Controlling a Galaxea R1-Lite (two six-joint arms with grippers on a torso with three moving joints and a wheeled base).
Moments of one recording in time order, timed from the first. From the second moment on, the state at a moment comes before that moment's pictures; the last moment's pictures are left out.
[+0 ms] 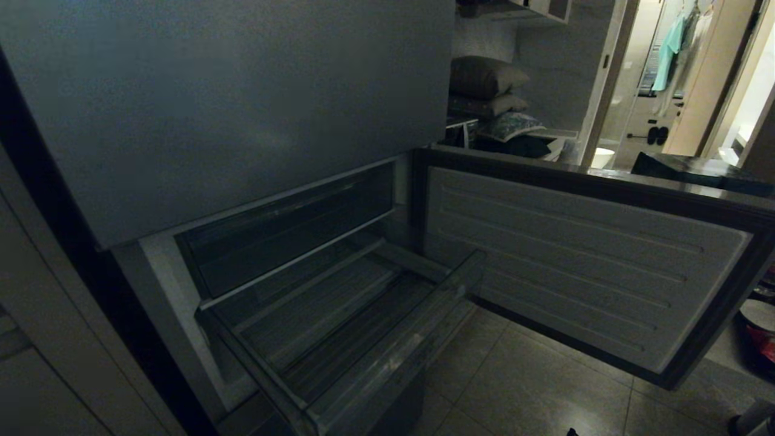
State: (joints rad) left arm 0.00 0.00 0.00 0.00 0.00 -0.01; right arm -0.26 0.39 -0.33 0.06 -0.18 0.29
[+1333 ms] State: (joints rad) left arm 0.00 0.00 0.00 0.00 0.00 -0.01; right arm -1.05 1.73 -0.73 -0.55 0.29 0.18
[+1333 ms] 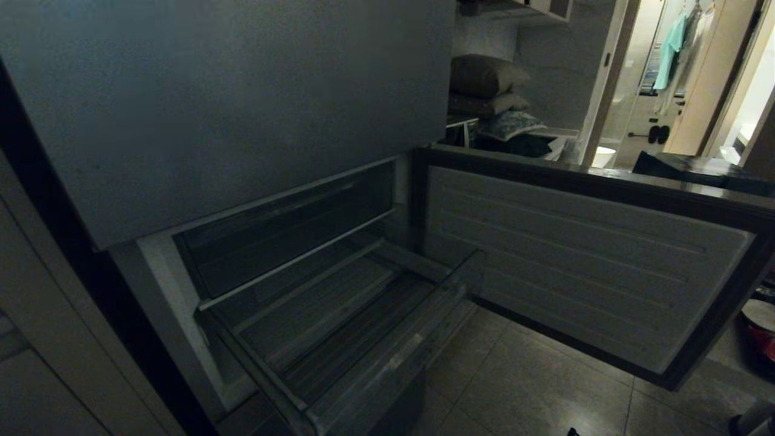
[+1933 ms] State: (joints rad) left arm 0.00 0.00 0.00 0.00 0.00 -0.01; right arm -1.02 2.11 -1.12 -0.56 0.34 0.14
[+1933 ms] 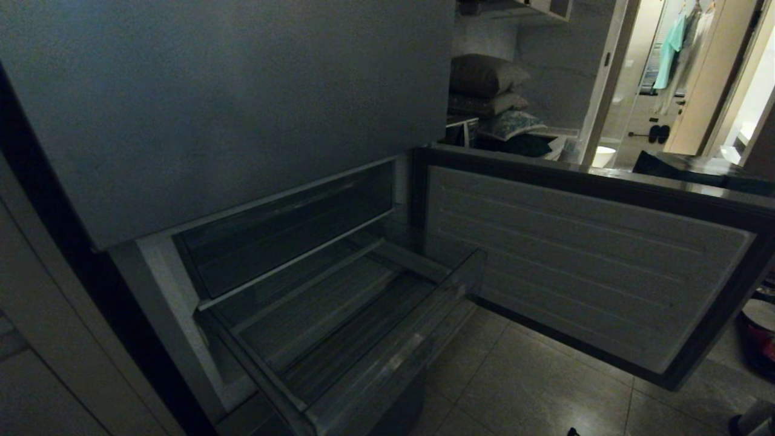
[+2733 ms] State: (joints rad) left arm 0.00 0.00 0.00 0.00 0.00 -0.01; right arm -0.86 2.40 -1.46 -0.53 0.30 0.21
